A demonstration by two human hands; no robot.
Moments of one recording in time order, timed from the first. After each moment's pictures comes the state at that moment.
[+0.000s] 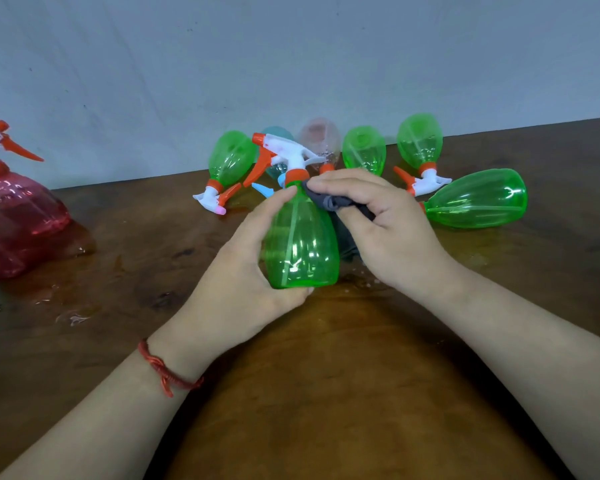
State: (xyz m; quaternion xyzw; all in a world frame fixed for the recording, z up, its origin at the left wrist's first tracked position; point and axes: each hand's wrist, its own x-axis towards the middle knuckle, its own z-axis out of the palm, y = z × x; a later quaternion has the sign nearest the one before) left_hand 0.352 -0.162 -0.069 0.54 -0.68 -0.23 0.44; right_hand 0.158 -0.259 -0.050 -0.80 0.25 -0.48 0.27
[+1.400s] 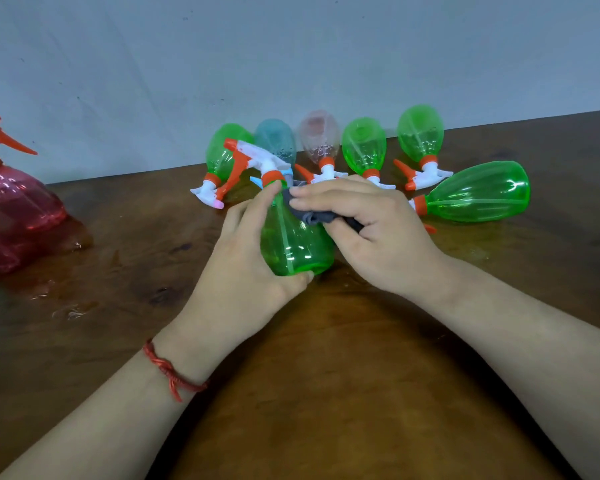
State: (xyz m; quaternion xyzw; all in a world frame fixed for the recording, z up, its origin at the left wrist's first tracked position) left_hand 0.346 -0.164 -0.069 0.63 -0.66 -0.10 0.40; right_hand 0.160 -0.257 -0.059 -0.85 0.20 -0.46 0.17
